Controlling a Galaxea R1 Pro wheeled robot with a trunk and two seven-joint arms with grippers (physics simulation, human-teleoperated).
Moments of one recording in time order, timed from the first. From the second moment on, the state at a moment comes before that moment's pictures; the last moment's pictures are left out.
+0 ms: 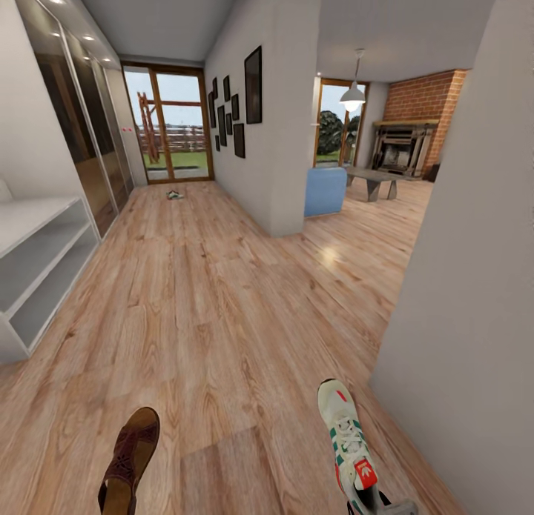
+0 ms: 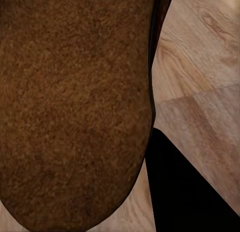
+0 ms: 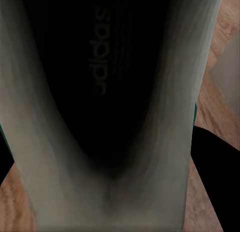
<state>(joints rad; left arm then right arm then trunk) 0.03 0.00 0.28 -0.66 -0.10 -0.55 -0.07 -0.21 -0.07 0.26 -0.26 0.02 -0.74 -0.09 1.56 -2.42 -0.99</state>
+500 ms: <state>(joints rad) 0.03 0.00 0.28 -0.66 -0.10 -0.55 -0.07 -0.21 -0.06 0.26 -0.26 0.02 -0.74 -0.09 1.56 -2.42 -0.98</state>
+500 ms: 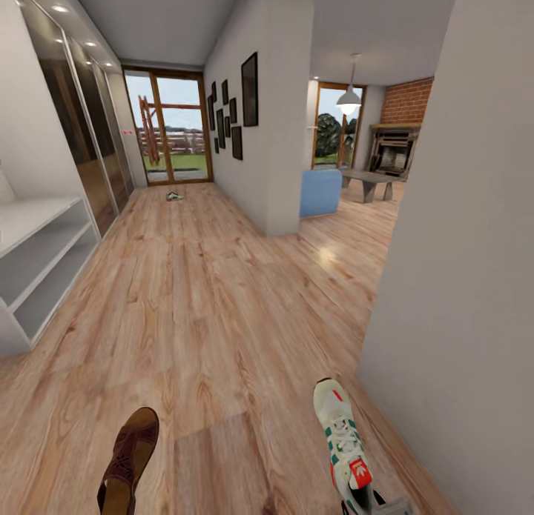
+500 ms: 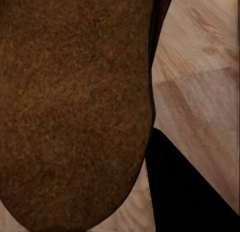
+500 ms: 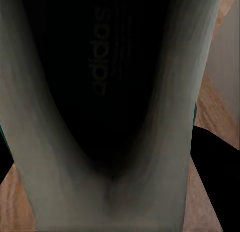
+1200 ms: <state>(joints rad) 0.03 0.00 0.29 -0.66 -0.10 -0.55 -0.07 -0.21 -0.02 0.25 -0.26 0.02 -0.74 -0.10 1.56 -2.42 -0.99</state>
